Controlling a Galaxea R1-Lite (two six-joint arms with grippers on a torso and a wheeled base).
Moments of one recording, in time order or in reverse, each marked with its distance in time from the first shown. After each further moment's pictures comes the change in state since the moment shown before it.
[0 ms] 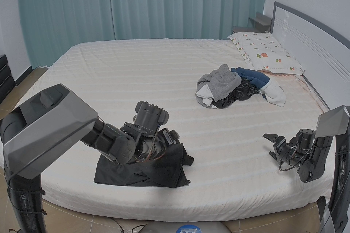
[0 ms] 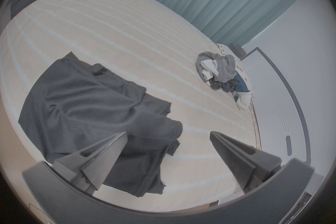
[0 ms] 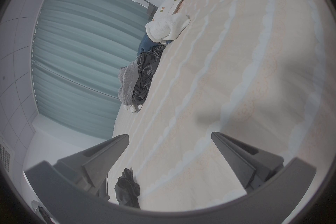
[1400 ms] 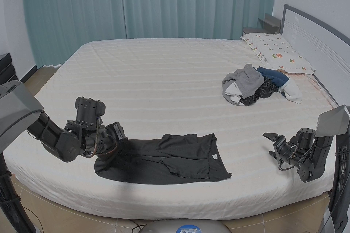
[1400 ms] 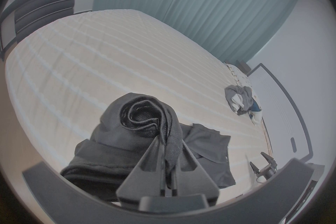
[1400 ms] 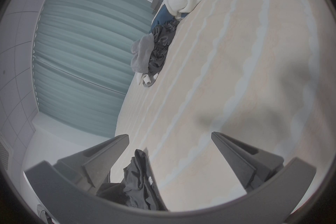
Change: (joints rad) left arm 0.284 -0.217 0.363 -0.244 -0.115 0.267; right arm -0.002 -0.008 0.000 0.000 0.000 0.017
